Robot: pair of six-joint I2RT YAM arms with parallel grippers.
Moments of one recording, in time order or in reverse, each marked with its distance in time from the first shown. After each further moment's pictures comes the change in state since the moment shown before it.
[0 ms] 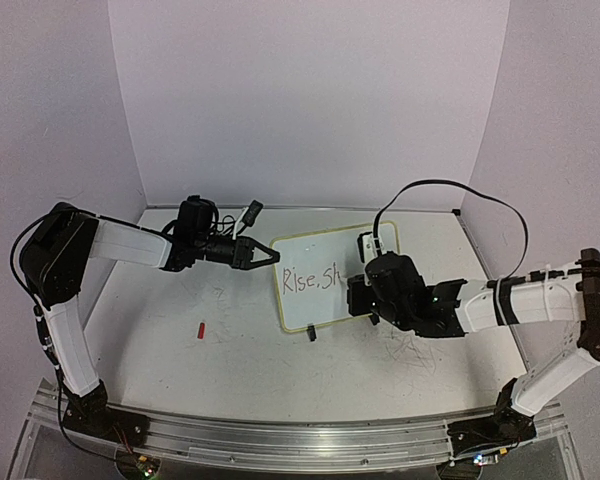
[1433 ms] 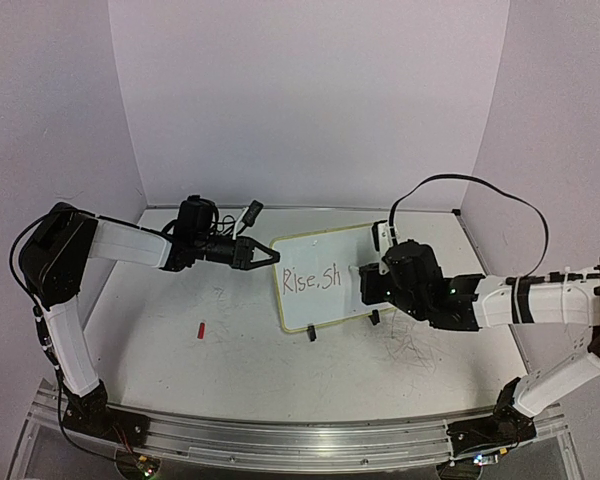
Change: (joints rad) left arm -0.002 -0.004 0.000 -0.009 -0.003 0.003; right arm -0.065 -0.093 -0.023 -0.001 -0.048 -0.055
